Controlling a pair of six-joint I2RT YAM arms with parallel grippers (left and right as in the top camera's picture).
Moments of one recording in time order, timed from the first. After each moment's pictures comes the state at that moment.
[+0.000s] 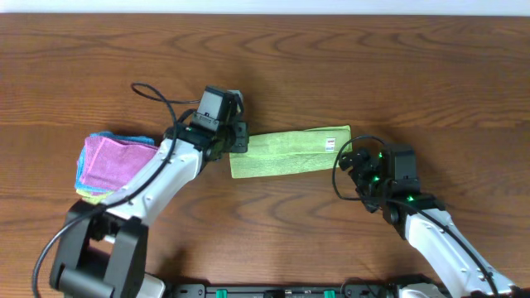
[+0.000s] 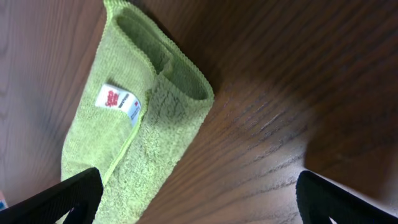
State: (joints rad) left arm -0.40 1.66 1.01 -0.39 0.16 -0.36; right arm 0.14 1.25 0.46 -0.17 -0.17 1.13
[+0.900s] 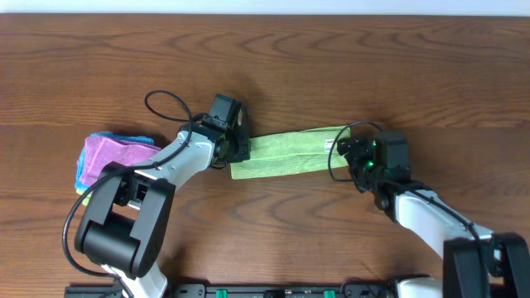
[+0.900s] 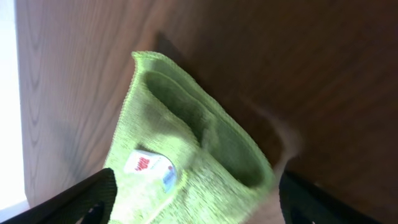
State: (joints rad) left arm -0.40 1.83 1.01 -0.39 0.18 -0.46; right arm 0.14 1.50 0.49 0.13 -0.16 1.19
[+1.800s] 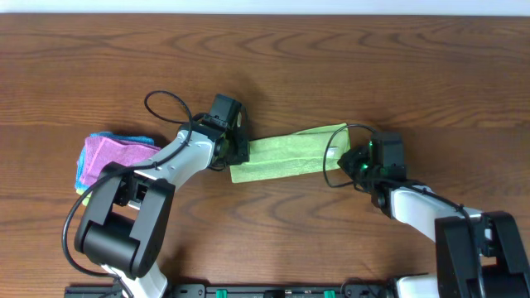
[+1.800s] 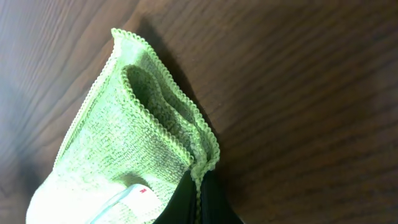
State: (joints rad) left arm -0.40 1.83 1.02 -0.45 0.19 -0.46; right arm 0.14 1.58 0.49 0.19 -0.17 0.91
